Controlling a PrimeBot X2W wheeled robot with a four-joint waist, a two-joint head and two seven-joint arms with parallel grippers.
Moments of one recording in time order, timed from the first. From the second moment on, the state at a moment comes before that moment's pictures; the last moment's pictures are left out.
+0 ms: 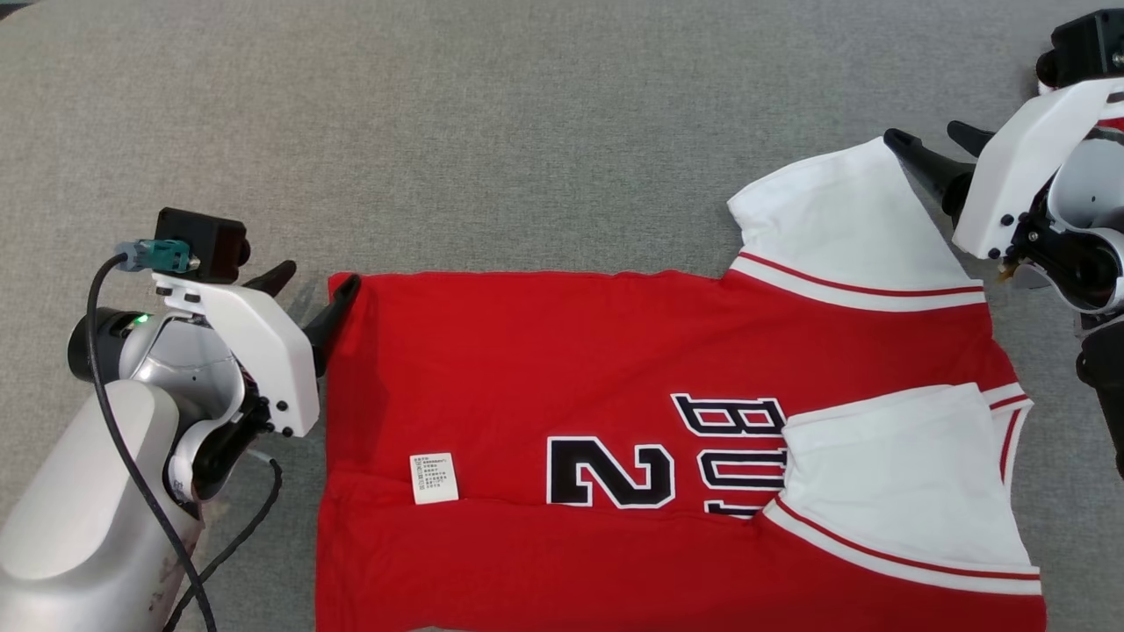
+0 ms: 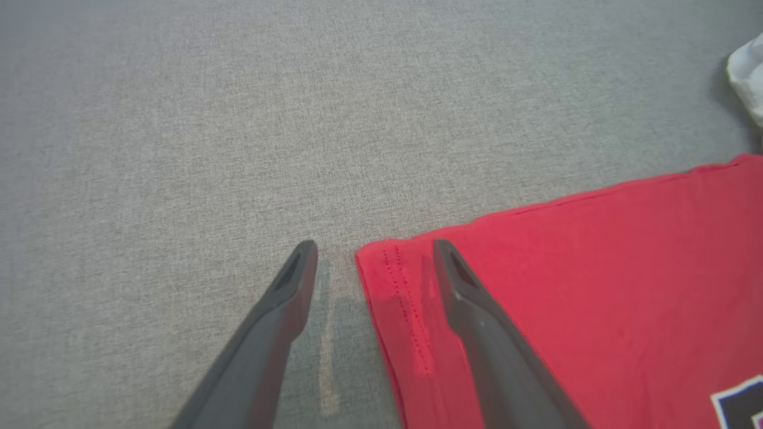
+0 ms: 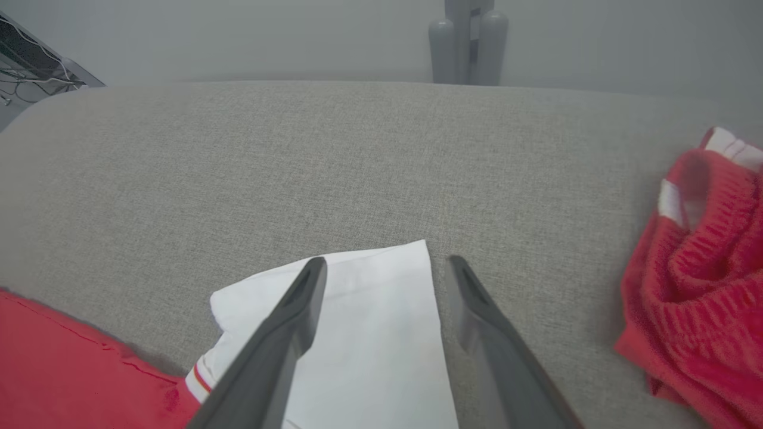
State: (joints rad) left arm -0.54 0.41 -0.40 0.28 -0.64 -0.03 0.44; right arm -0.86 -0.33 0.25 0.52 0.61 0.13 0.61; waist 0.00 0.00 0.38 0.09
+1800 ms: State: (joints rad) left arm -0.65 0.38 -0.51 0.46 -0.67 -0.12 0.32; right arm -1.04 -0.38 0.58 0.81 0.90 0.13 0.44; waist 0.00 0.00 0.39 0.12
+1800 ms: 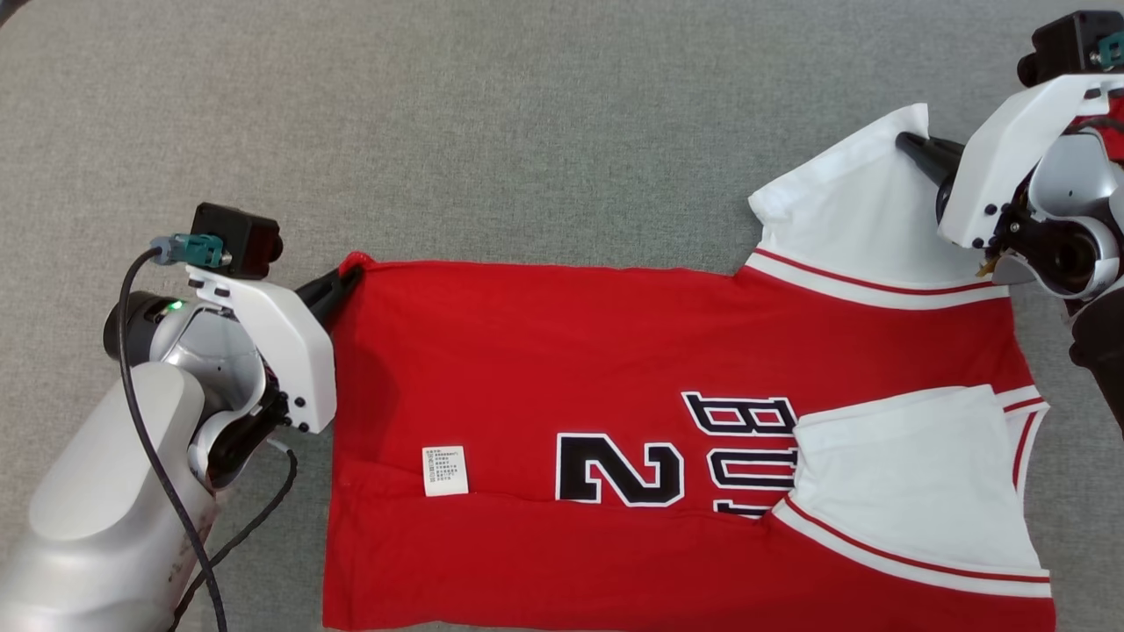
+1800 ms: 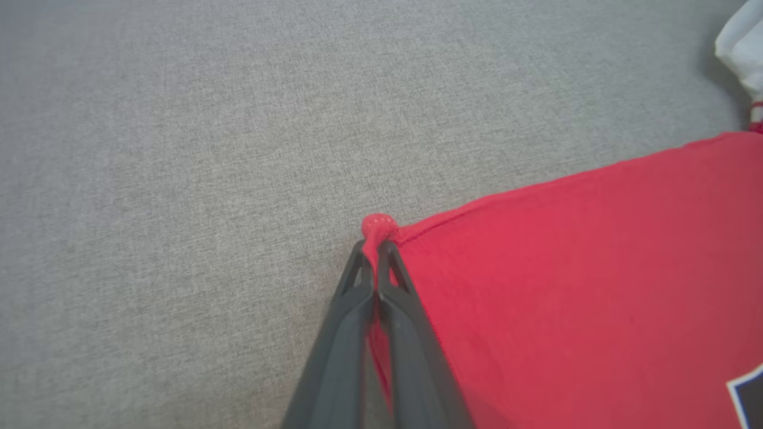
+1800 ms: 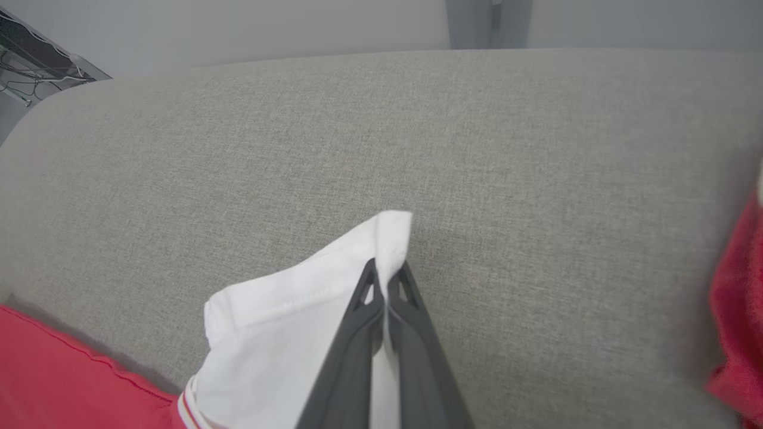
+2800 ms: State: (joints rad) left arm -0.42 0.50 -0.56 0.37 -0.70 -0.10 0.36; right arm -0.74 -0.51 0.70 0.58 1.11 0.13 0.34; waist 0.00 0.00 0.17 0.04
